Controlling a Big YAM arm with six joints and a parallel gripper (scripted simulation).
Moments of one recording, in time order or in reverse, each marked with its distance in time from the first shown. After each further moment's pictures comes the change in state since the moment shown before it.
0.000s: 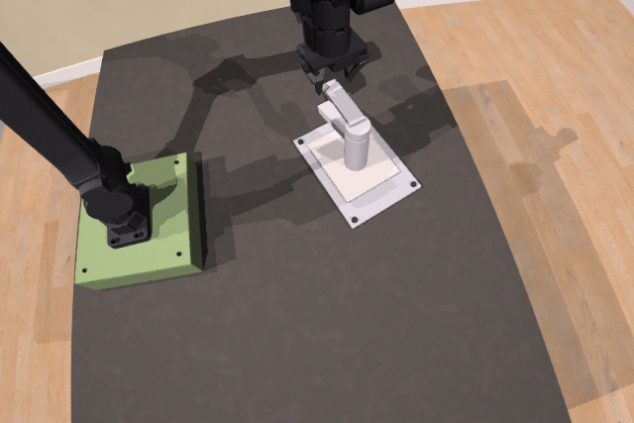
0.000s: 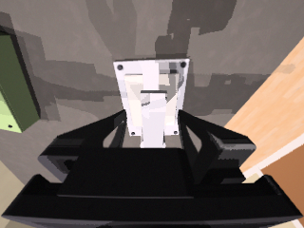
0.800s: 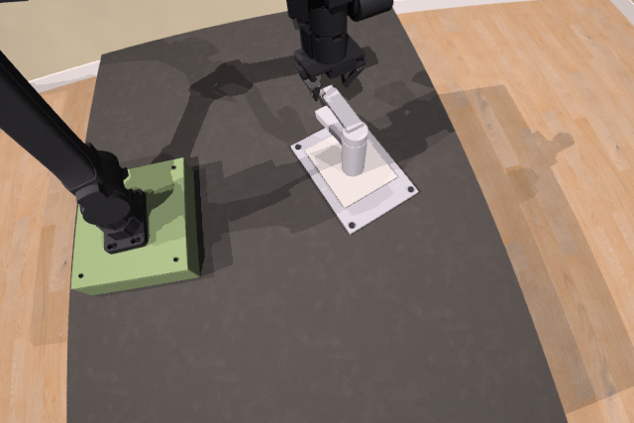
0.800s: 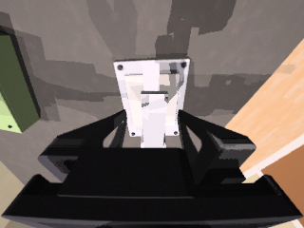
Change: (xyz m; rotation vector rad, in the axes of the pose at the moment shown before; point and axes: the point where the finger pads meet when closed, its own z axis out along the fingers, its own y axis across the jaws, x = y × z) arm 0.000 0.001 0.002 -0.001 0.000 0.000
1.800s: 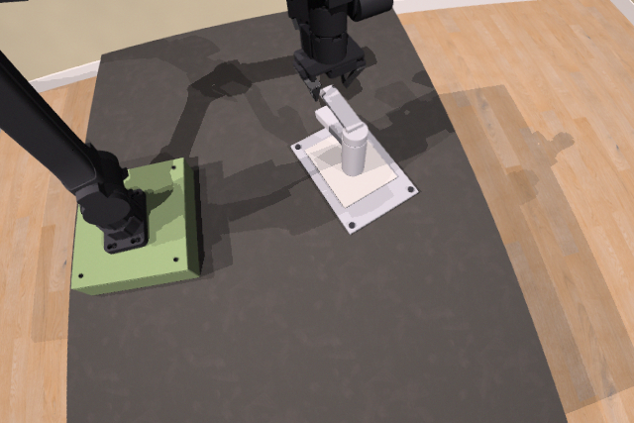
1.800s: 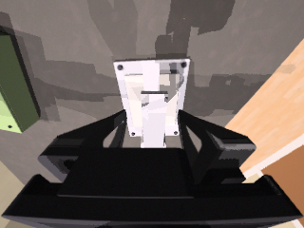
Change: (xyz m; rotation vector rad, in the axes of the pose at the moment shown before) arm 0.000 0.000 0.000 0.000 0.000 0.000
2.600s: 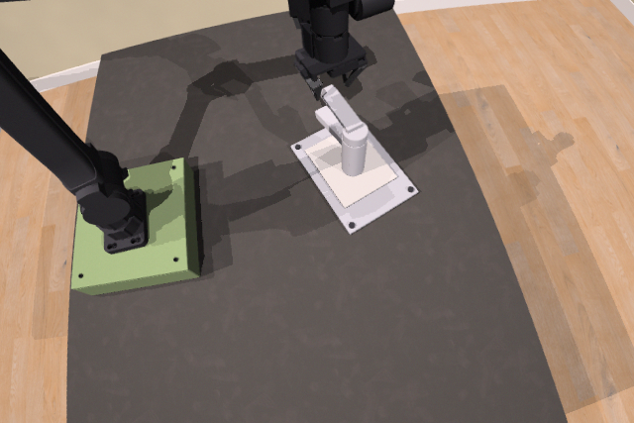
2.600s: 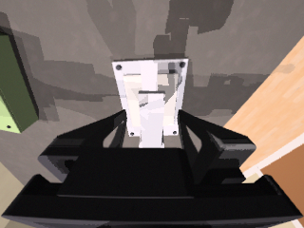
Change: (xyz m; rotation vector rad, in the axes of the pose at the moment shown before) arm 0.000 -0.003 -0.001 0.003 0.000 0.000
